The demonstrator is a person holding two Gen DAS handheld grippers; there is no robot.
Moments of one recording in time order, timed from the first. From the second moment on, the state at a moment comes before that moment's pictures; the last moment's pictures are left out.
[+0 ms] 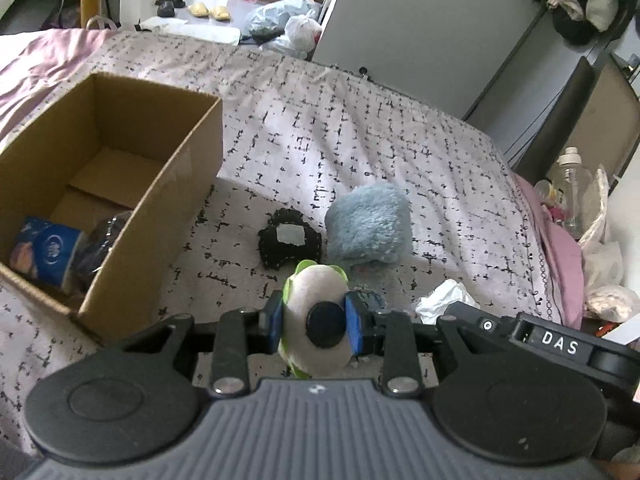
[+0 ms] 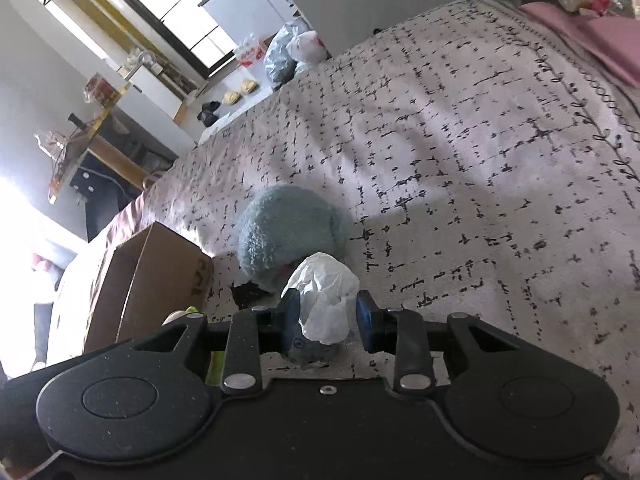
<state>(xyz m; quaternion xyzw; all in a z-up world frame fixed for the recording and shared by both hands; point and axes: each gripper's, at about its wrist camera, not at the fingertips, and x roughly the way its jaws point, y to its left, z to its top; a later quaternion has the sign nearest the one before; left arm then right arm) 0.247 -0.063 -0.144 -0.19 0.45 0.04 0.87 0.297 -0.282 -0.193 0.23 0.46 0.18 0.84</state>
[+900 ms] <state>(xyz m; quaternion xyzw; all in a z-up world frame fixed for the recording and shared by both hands) 0.181 -0.018 -0.060 -0.20 0.38 0.05 0.90 0.234 -0.259 -0.105 0.21 0.38 0.18 0.88</state>
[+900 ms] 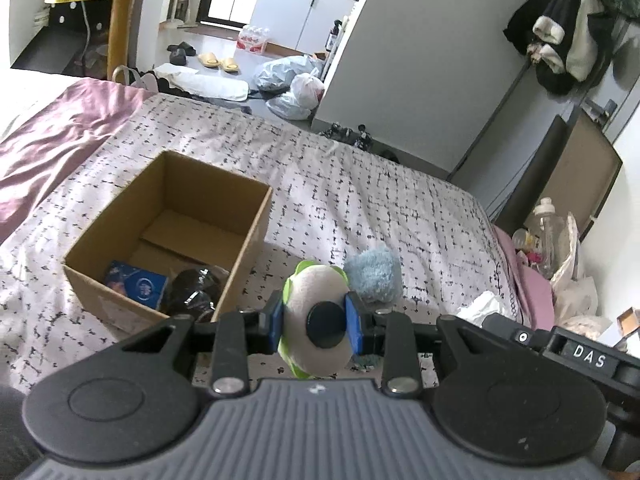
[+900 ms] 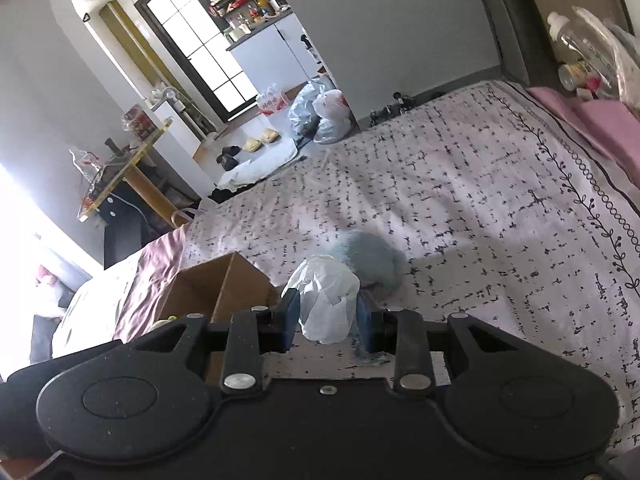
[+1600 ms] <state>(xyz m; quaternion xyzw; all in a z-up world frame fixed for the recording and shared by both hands) 0.152 0.048 -0.044 -0.22 0.34 0.08 0.91 0.215 -0.190 -0.084 0.18 0.37 0.21 0.89</state>
